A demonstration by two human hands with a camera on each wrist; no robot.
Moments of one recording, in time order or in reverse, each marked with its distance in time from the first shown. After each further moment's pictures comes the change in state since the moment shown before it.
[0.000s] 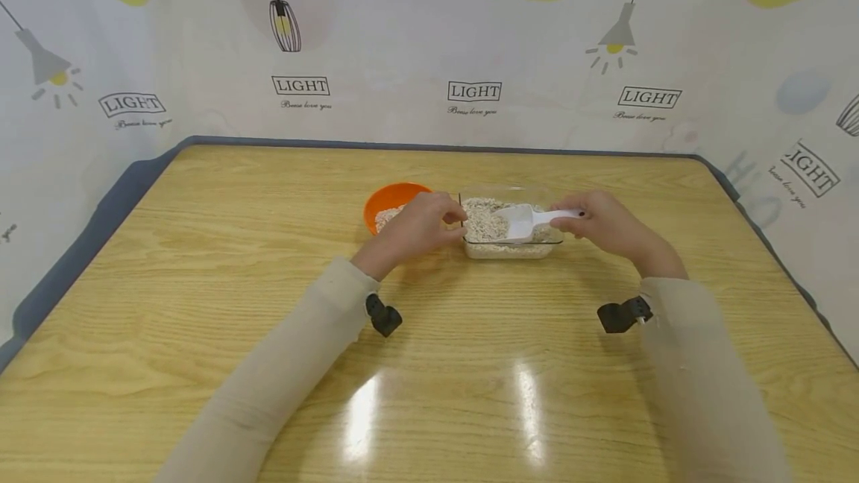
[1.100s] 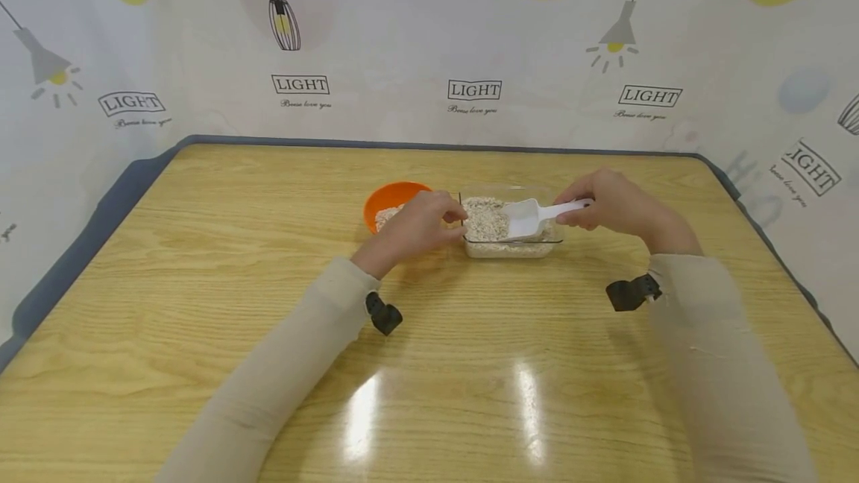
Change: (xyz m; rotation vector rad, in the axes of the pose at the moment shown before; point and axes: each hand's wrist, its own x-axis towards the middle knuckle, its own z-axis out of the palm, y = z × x) left_hand 0.000 0.001 -0.002 0.009 -0.004 0.005; right_hand 0.007 -0.016 -0.026 -0.069 -0.071 0.144
